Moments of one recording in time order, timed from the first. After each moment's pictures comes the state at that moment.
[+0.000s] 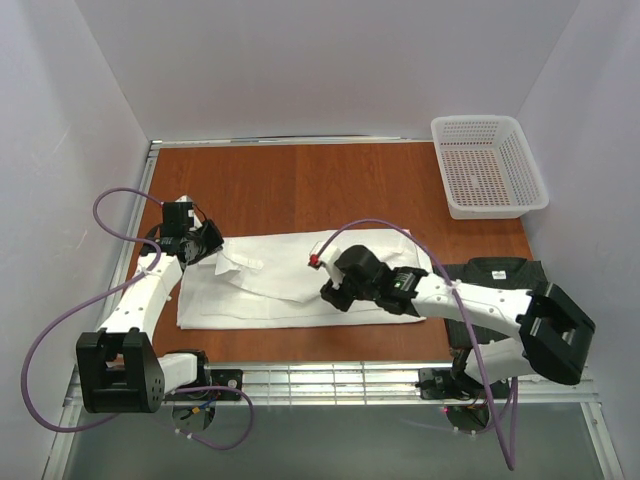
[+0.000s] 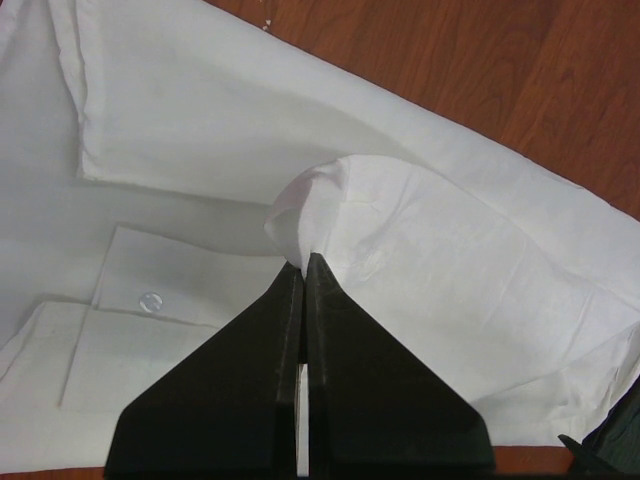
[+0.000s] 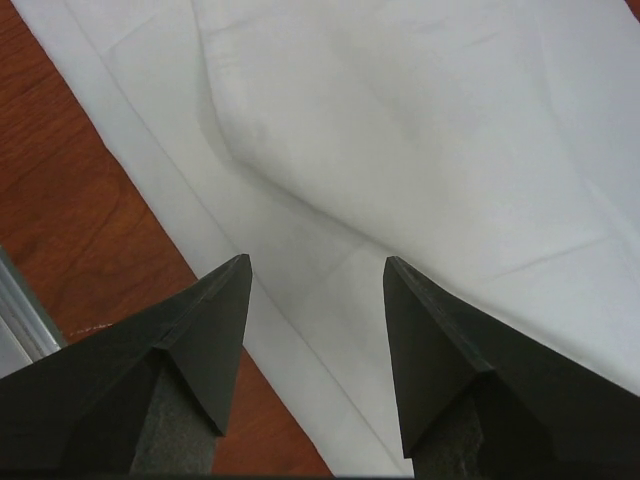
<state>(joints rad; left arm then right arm) -0.01 1.19 0.82 -0.51 0.11 -0.54 1.02 1.32 0.77 -0.18 -0.01 -0.03</state>
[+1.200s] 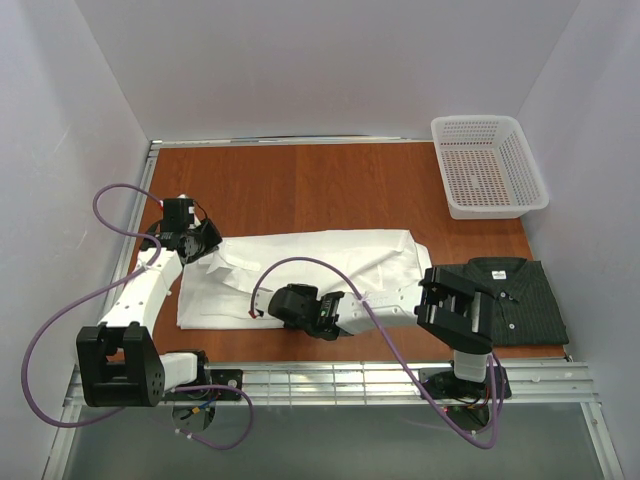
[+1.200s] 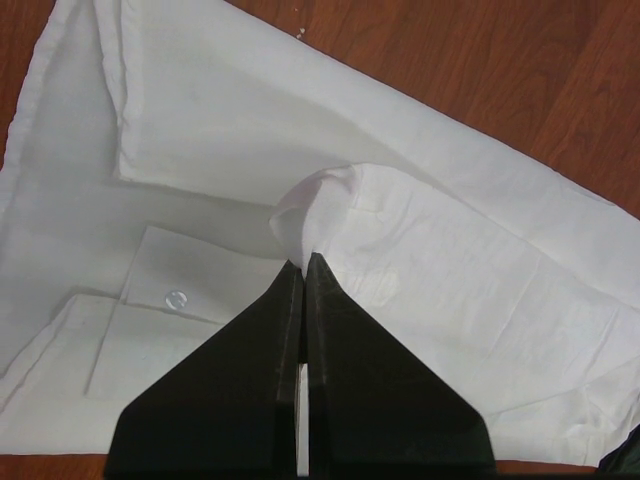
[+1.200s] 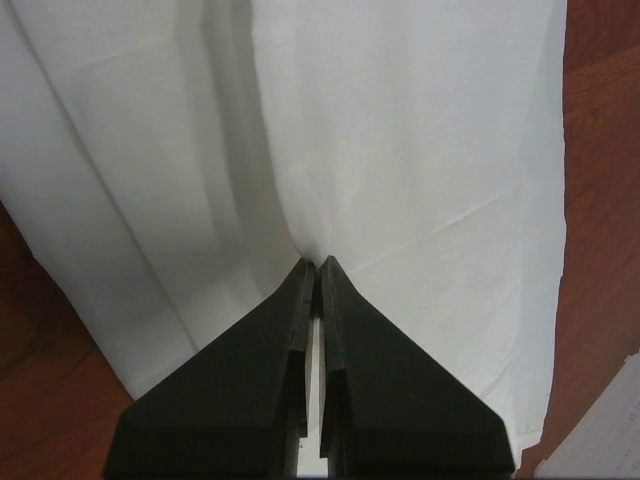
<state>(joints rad) -0.01 1.22 0.86 -0.56 0.05 -0.53 1.35 1.85 1.08 -0.16 0.51 -0.37</state>
